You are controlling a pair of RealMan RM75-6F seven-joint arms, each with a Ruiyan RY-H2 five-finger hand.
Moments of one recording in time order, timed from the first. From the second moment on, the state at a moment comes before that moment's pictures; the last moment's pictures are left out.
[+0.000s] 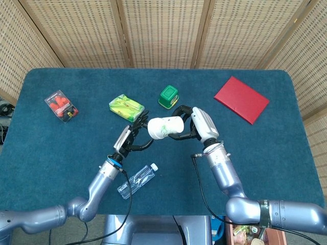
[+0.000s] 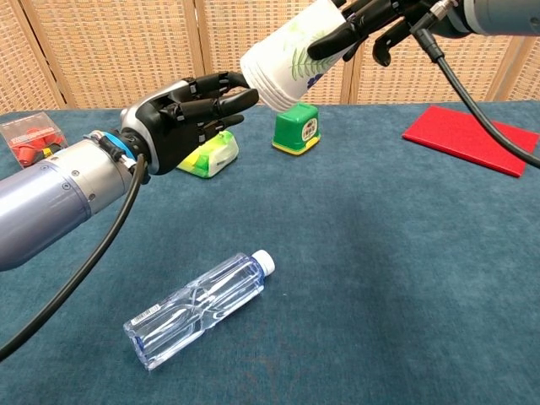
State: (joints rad) left arm -0.71 -1.79 -0.35 -1.41 1.29 0.99 -0.95; right arm 0.91 -1.33 0.49 -1.98 -0.49 1.14 -0.15
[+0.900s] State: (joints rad) left arm -0.72 -1.80 -0.34 -1.41 1.31 0.99 -0.98; right arm 0.90 -1.32 0.48 -1.98 -0.51 1.13 -0.14
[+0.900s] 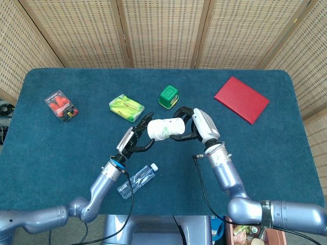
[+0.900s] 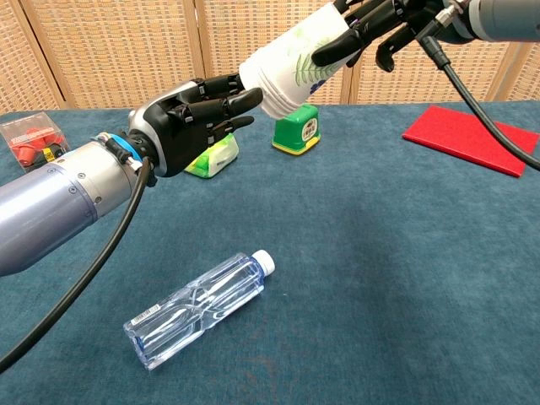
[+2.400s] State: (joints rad) left arm -0.55 -1.56 -0.27 -1.56 1.25 1.06 -0.75; right arm 0.81 -1.23 0.44 -2.06 -0.56 1.19 -0.15
